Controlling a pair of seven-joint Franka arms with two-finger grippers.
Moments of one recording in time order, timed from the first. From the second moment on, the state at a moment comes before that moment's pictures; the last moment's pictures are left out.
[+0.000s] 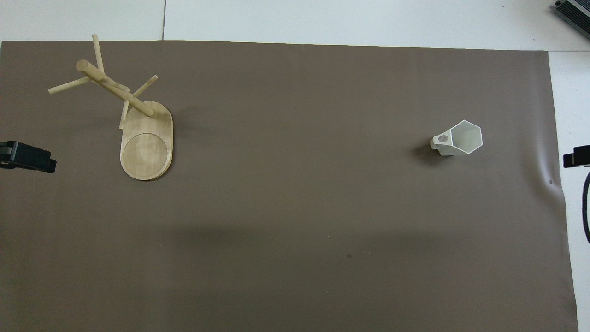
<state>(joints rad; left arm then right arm) -0.02 -0.05 -0.01 -1.58 -0.01 1.48 0.09 -0.11 -0.09 -0.05 -1.61 0.01 1.57 -0.11</state>
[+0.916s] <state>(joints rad) -0.02 -0.05 -0.01 -1.58 -0.01 1.48 0.09 -0.11 -0.08 -0.05 -1.70 0.01 1.74 -0.15</state>
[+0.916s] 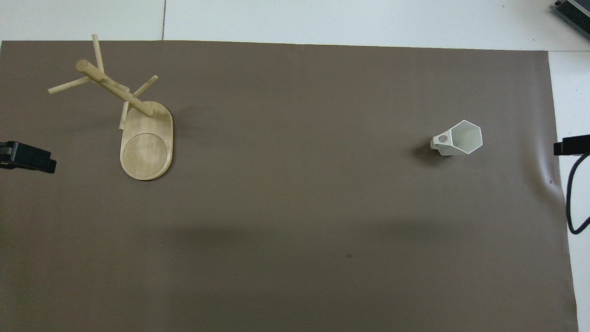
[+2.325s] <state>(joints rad) -0.02 -0.05 -0.01 -1.58 -0.01 1.48 0.09 -0.10 0.22 -0.03 -1.85 0.01 2.23 -0.16</state>
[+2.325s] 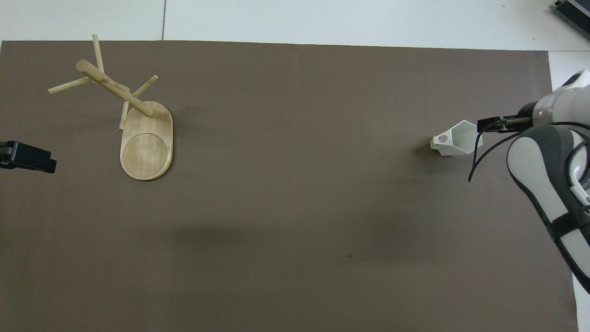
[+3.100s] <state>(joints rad) -0.02 -0.05 -0.01 -1.58 -0.01 1.48 0.09 -0.10 0.28 -0.03 -1.91 0.01 2.33 -0.16</state>
